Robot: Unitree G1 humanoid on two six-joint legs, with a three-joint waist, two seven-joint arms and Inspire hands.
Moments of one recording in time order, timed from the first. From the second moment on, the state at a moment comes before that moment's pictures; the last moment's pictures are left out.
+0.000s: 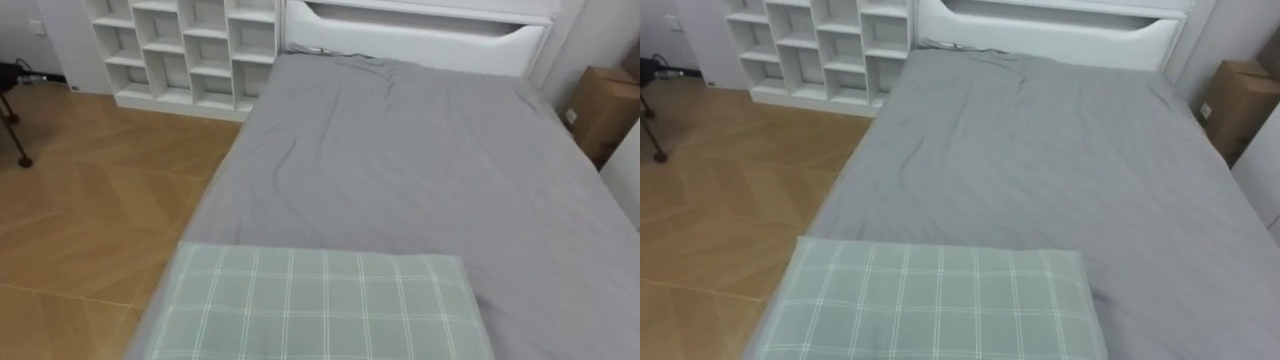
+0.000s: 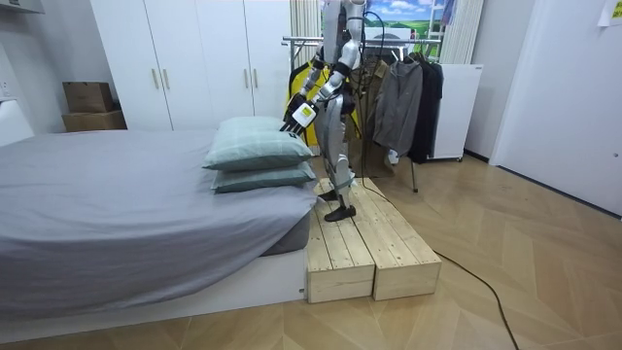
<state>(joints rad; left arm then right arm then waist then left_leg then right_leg) 0.00 0.14 -0.20 1.04 0.15 -0.25 0.04 -0.05 -0.19 0.18 1.23 0.03 -0.17 0.04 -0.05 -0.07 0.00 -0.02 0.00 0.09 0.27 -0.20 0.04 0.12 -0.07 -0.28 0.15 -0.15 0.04</state>
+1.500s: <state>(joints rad) 0.22 0.18 0.16 1.22 0.28 0.00 0.13 0.10 -0.19 -0.07 1.32 0.19 -0.06 0.09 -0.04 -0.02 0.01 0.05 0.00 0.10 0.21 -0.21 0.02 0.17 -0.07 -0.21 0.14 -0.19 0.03</state>
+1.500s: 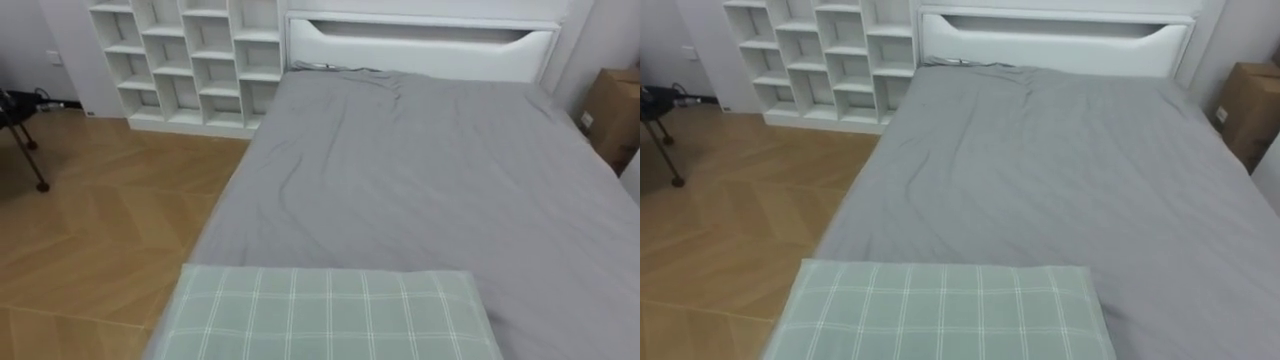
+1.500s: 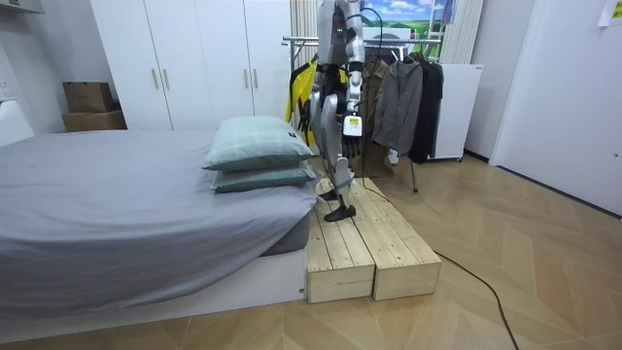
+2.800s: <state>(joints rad) 0.19 0.18 0.05 1.22 0.32 0.13 0.08 0.08 -0.20 -0.08 1.32 0.23 0.00 0.10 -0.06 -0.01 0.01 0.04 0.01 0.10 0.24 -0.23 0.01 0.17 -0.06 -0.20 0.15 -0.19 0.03</state>
